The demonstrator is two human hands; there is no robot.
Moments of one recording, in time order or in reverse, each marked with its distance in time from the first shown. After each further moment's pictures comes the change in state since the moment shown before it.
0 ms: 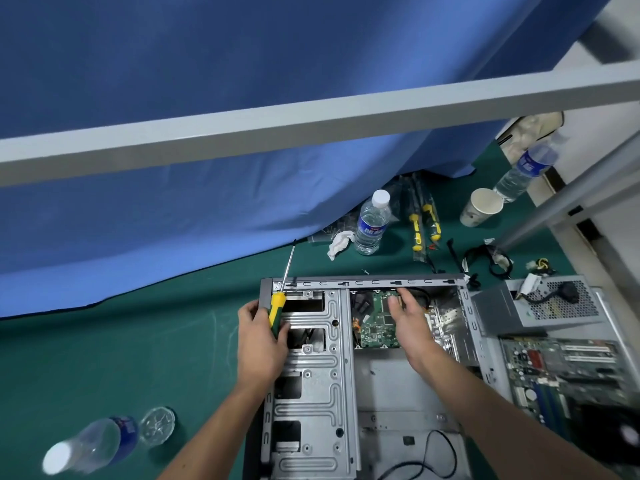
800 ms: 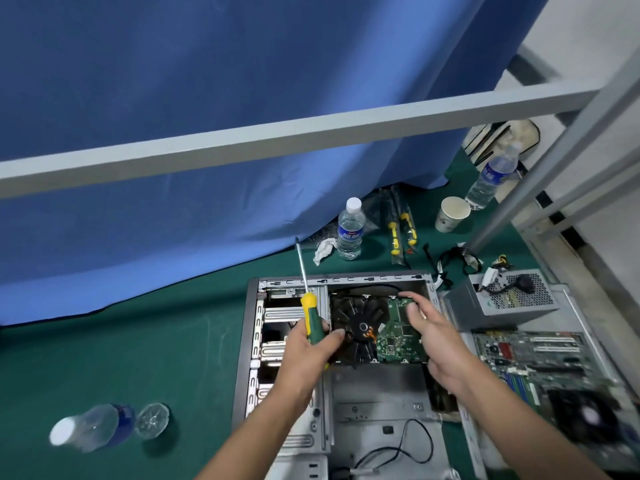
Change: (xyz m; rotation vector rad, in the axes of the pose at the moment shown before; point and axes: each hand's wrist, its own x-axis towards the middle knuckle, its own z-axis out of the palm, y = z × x) left_hand -0.084 0.080 0.020 -0.824 -0.359 -0.172; right_hand -0.094 -0.035 -0.083 0.073 -0.168 -0.056
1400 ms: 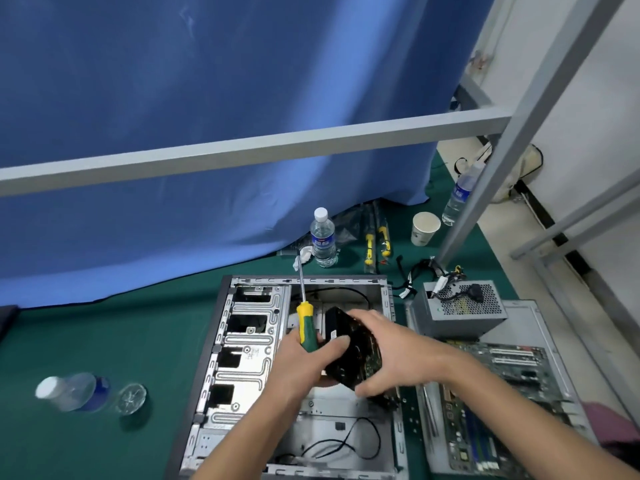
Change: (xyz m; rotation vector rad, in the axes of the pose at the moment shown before) left_hand -0.068 0.016 0.094 0.005 0.005 -0.004; right_hand -0.020 -0.025 -0.084 -0.974 -0.633 -0.407
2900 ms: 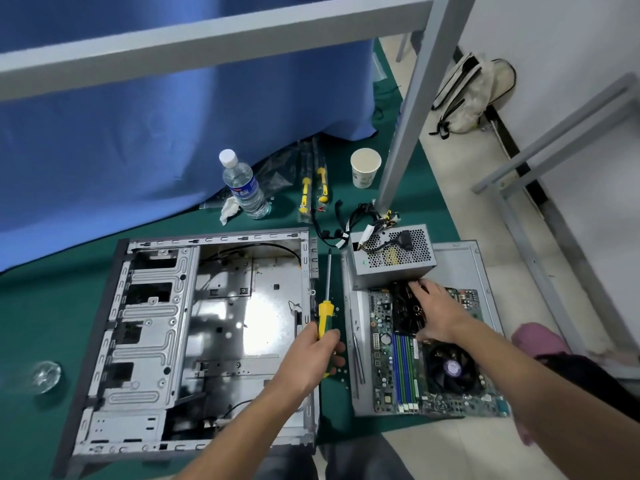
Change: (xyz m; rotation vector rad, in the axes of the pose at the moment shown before) left_hand 0.032 -0.072 0.147 0.313 -0.105 -0.322; right_hand -0.055 0.266 -0.016 -0.432 0.075 0.537
